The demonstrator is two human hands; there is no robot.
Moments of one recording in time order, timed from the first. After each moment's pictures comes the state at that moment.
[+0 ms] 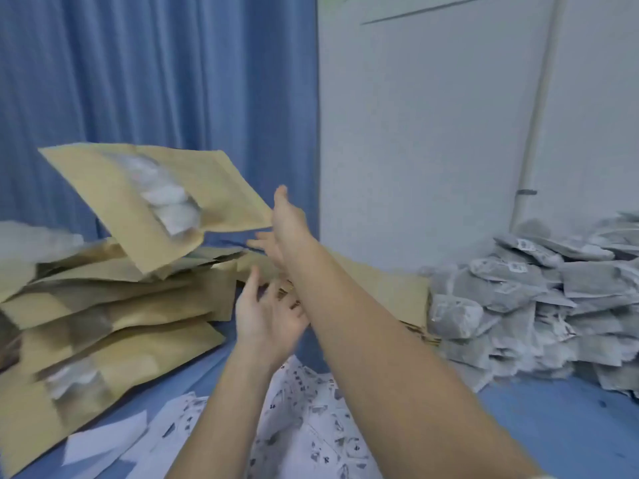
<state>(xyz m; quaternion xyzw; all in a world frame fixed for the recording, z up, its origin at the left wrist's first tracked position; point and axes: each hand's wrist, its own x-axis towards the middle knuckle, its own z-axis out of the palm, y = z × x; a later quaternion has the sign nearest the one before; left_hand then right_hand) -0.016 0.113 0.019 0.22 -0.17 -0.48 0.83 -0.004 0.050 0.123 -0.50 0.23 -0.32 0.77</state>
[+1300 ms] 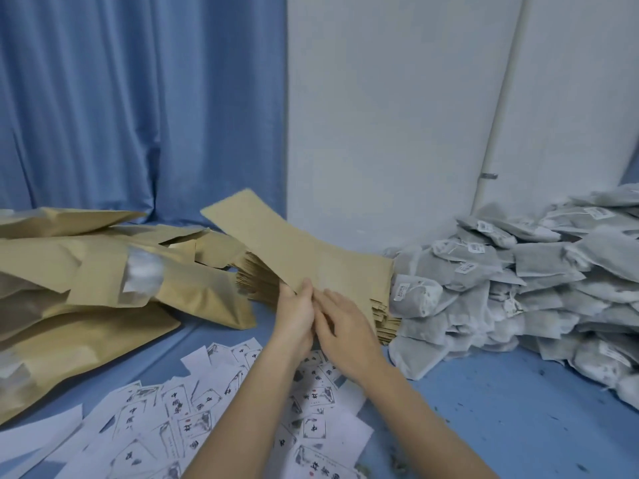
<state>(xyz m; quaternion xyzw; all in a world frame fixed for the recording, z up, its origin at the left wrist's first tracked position) -0.070 0.035 -0.017 0.47 -0.21 -0.36 0.77 -0.148 -0.005 -0.051 -0.89 0.22 -0.38 0.11</state>
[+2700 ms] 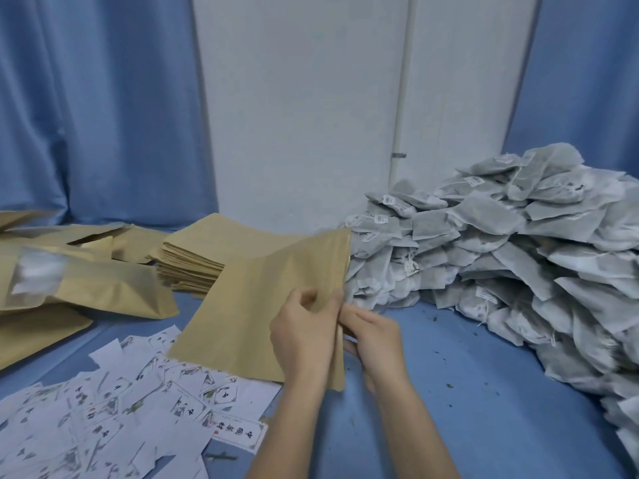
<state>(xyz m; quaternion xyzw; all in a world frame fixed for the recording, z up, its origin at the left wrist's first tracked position) -0.228 0.050 -0.036 0.71 -0.32 -0.11 0.61 -0.304 0.018 -0.056 -0.52 0.33 -0.51 0.60</state>
